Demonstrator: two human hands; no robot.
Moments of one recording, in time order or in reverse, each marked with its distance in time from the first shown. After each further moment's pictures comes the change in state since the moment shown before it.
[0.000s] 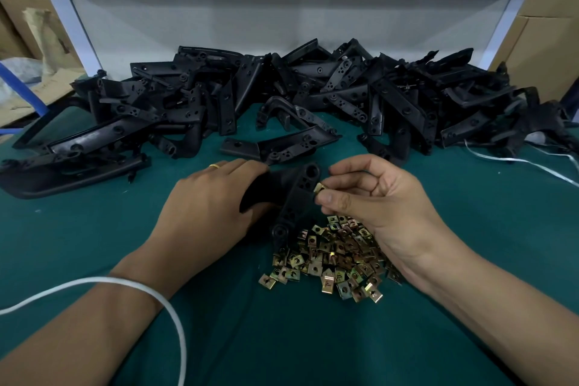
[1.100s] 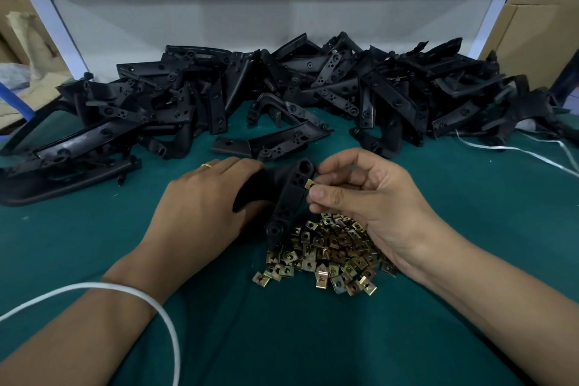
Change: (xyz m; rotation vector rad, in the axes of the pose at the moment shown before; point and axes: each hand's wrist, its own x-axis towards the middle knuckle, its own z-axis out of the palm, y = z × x) left_hand -0.001 0.003 0.000 0.007 -0.002 0.022; right_hand -0.001 0.000 -0.002 0.014 -0.051 0.001
